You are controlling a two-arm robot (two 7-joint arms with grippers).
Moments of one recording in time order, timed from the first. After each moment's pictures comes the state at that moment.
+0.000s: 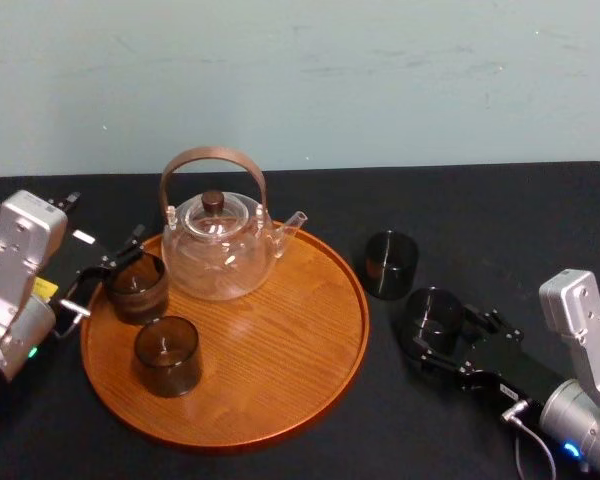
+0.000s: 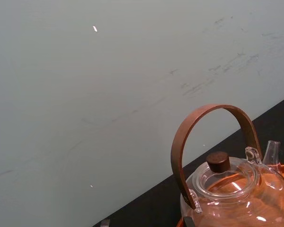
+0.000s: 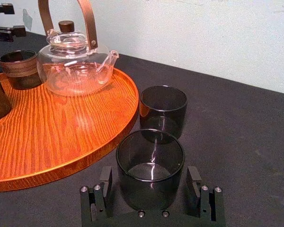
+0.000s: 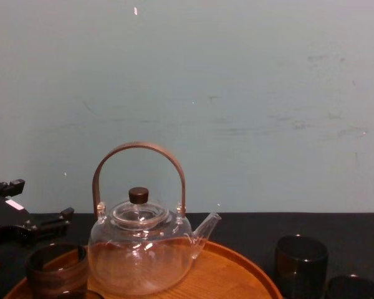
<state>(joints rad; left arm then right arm) -0.20 0.60 0.45 -1.41 -0.25 -0.12 0.03 -0.08 0.52 -0.30 -1.58 0.37 0.03 0.29</state>
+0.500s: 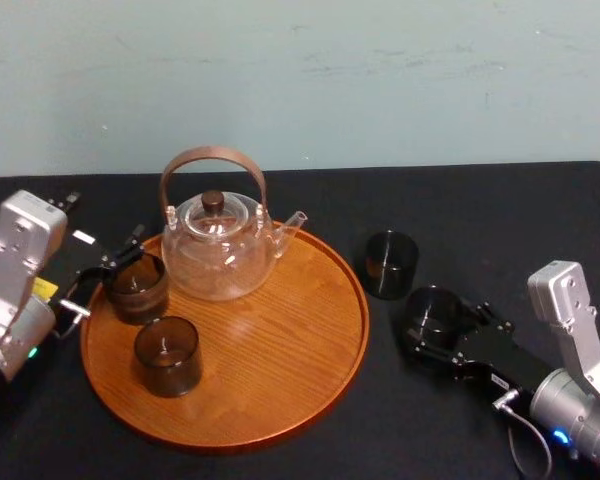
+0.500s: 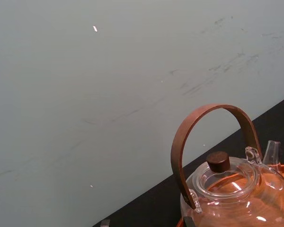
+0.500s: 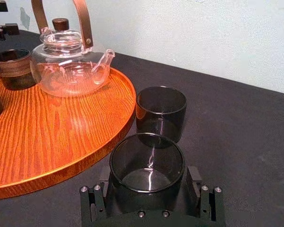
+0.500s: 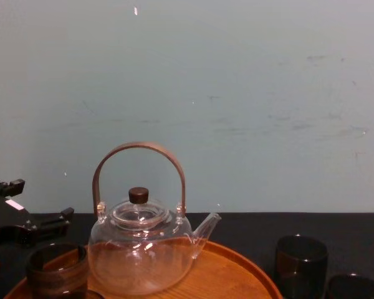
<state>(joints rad) -0.20 0.60 0.45 -1.41 -0.25 -0.12 0.03 -0.03 0.47 -0.28 -1.50 0.33 0.03 0.33</state>
